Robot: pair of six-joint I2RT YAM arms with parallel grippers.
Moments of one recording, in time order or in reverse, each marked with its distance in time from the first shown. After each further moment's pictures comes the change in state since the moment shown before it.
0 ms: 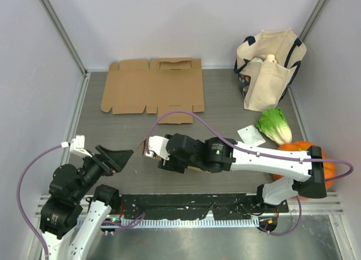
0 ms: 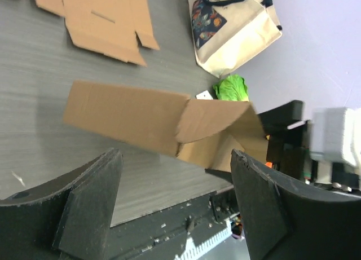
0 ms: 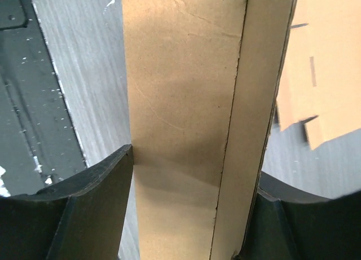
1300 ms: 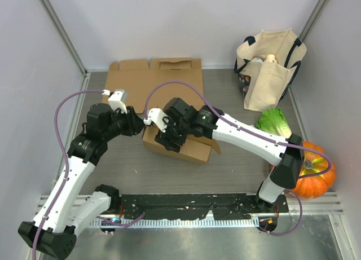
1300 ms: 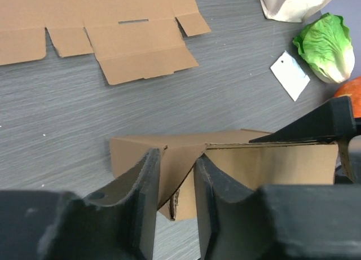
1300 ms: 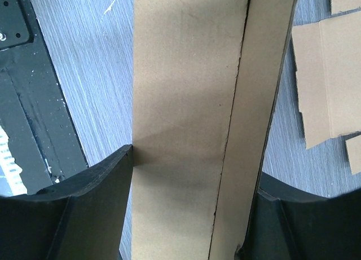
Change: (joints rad) left arm 0.000 0.710 0.129 0.332 0.074 0.513; right arm -0.324 0.253 0.269 -0.155 -0.441 -0.032
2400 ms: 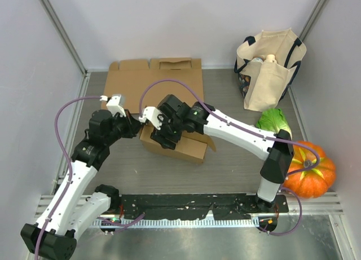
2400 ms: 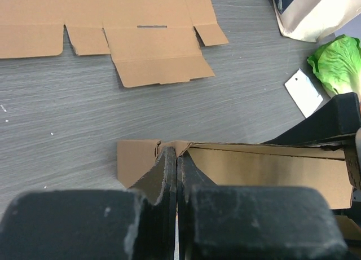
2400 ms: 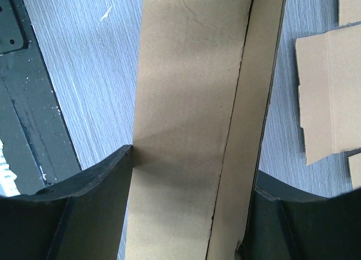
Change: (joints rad) left arm 0.003 -0.051 -0.138 0.123 -0.046 -0.058; right arm -0.019 0.102 0.082 -0.013 -0.029 -0.026
